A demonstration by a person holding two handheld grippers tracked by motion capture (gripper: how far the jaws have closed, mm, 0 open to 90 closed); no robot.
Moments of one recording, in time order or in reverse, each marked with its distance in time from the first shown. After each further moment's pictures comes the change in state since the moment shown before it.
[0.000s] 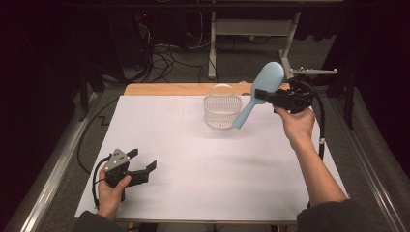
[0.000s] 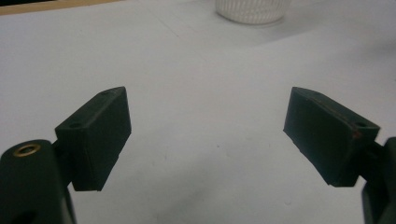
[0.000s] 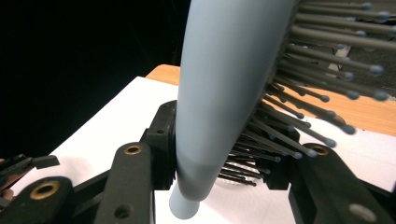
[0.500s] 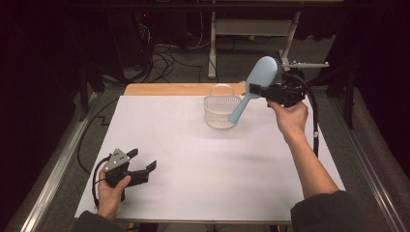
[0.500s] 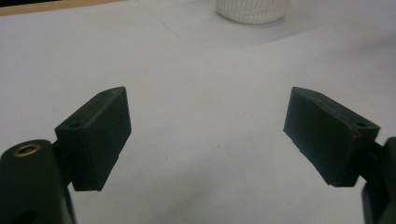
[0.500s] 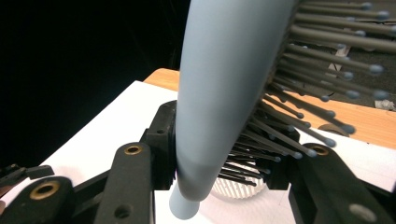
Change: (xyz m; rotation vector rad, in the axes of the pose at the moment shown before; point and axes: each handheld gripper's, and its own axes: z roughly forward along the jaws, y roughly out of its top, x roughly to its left) left arm 0.000 0.000 0.000 -0.002 0.002 0.002; right arm 0.006 0.012 0.017 0.007 -0.012 -0.010
